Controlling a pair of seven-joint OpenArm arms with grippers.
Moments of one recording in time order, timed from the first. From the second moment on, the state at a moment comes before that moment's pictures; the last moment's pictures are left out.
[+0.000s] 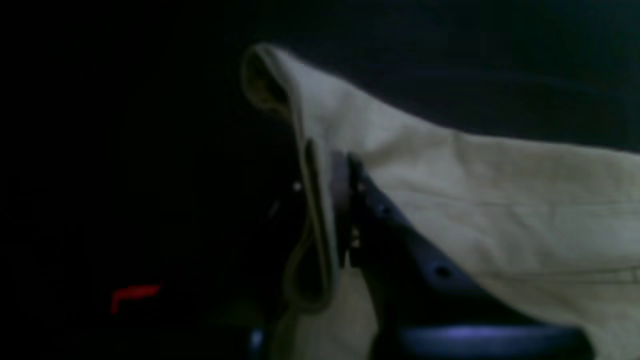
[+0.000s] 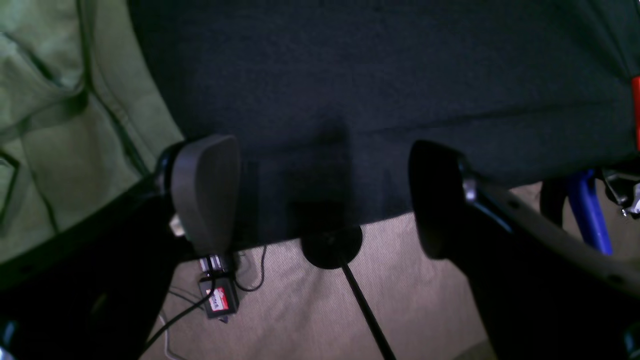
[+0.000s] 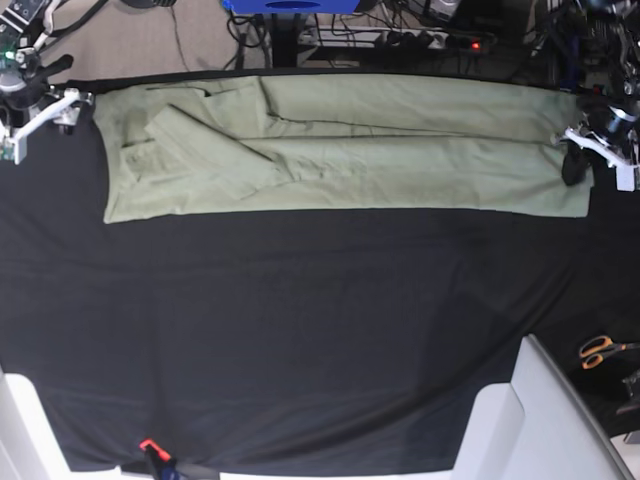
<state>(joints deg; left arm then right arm) 21.2 -21.3 -34.0 78.8 -24.2 -35.3 20.0 -18.9 -5.3 46.3 94.8 -8.3 32.8 -36.1</state>
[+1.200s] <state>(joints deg) 20.2 2.4 2.7 90.6 7.6 -21.0 28.3 -18.2 -5.2 46.3 94.8 -8.4 32.8 -36.5</state>
